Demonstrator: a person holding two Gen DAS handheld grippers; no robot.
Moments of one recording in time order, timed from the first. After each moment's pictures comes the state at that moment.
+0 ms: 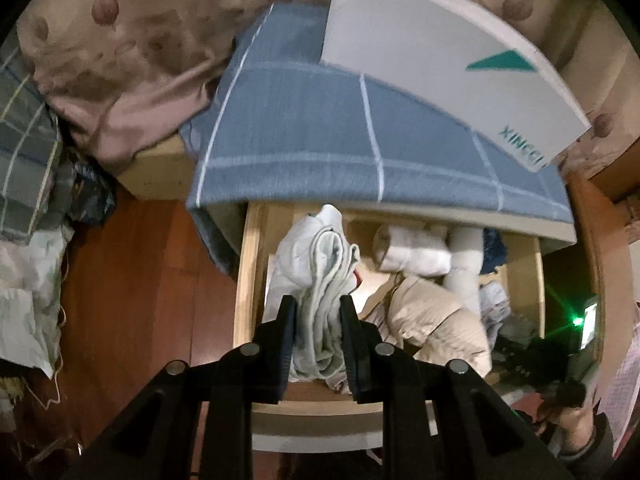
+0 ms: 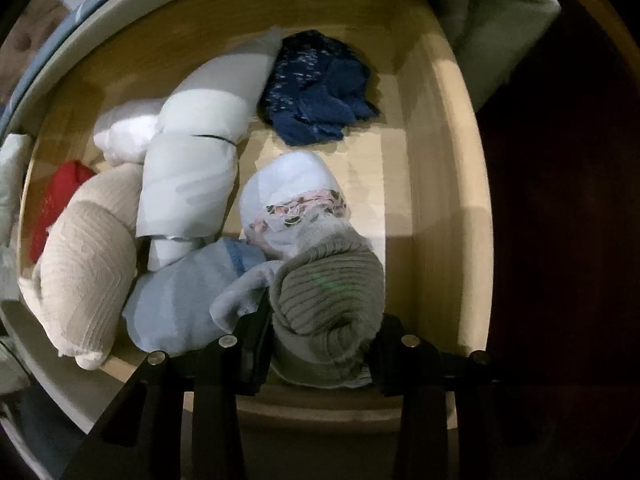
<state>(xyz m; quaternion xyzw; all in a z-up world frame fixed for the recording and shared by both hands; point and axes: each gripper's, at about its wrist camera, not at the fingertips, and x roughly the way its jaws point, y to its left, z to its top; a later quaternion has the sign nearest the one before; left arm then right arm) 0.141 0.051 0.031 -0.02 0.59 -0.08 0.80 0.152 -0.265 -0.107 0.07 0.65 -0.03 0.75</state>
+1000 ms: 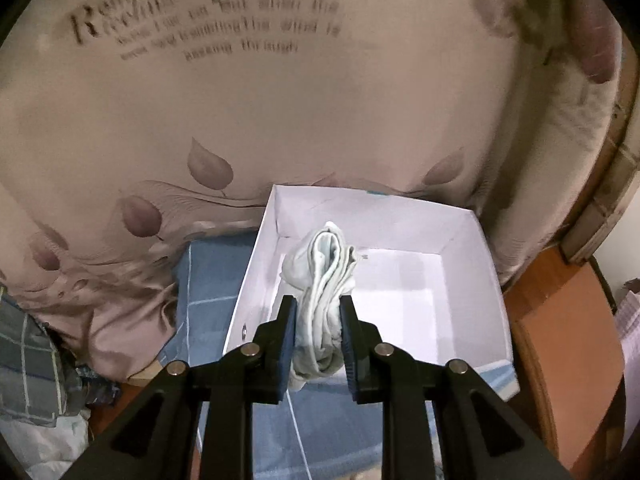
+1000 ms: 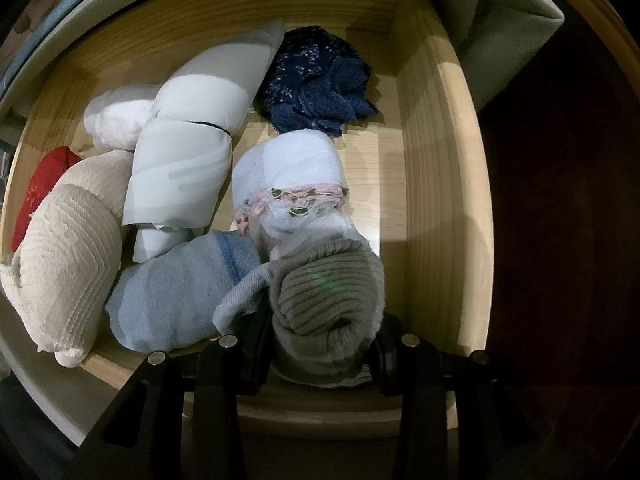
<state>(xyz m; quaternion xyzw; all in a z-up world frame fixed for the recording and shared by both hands) 0.344 -0.050 0.197 0.06 0.44 -0.17 0.88 0.148 -0.254 -0.109 0.03 0.65 -0.04 0.76</state>
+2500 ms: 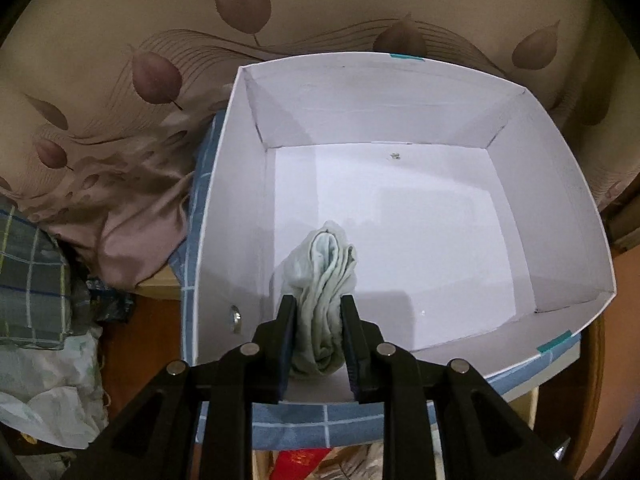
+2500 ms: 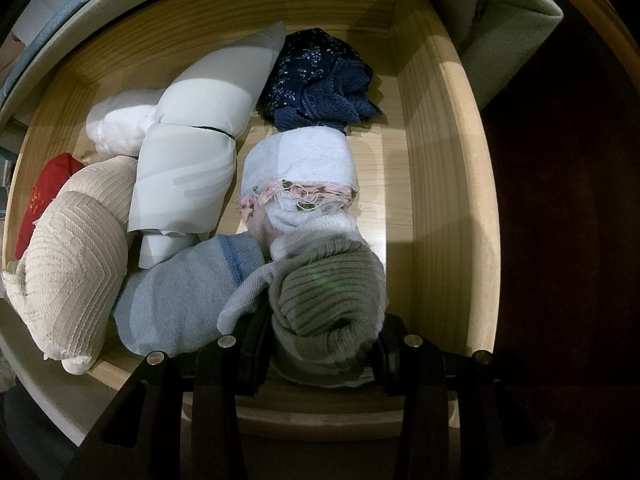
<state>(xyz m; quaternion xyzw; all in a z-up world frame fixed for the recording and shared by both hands) 0.319 -0.045 0.091 0.07 0.56 -0.06 0.82 0.147 -0.253 -0.109 0.03 0.64 -0.03 0.76</state>
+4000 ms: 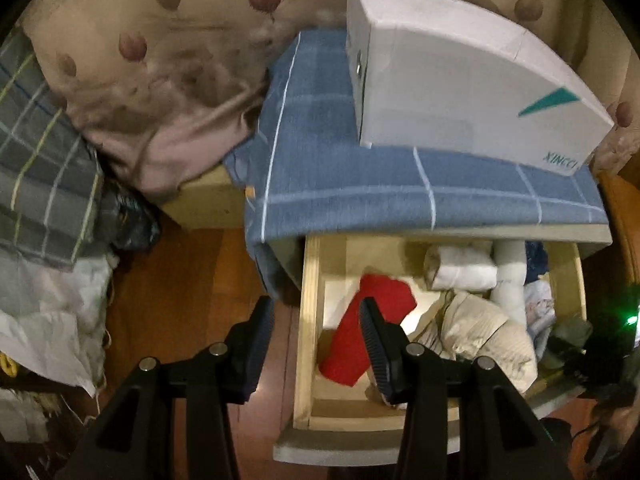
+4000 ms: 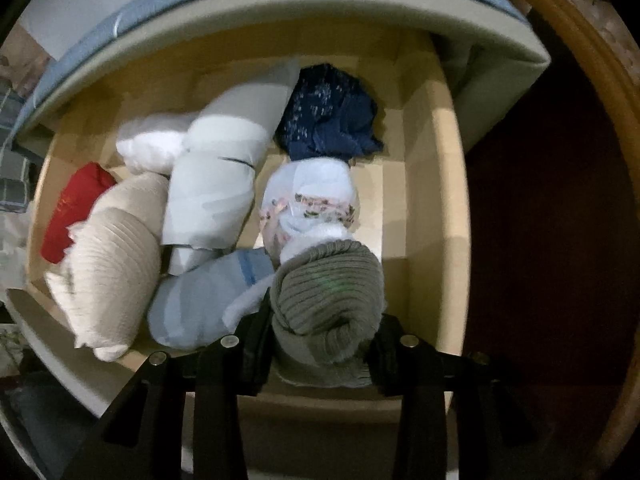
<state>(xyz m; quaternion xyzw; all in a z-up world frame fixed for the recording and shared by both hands) 0.138 0.065 0.040 0.04 0.56 -0.02 0.83 0.150 -0.253 -0.074 0.04 0.63 0.00 0.78</state>
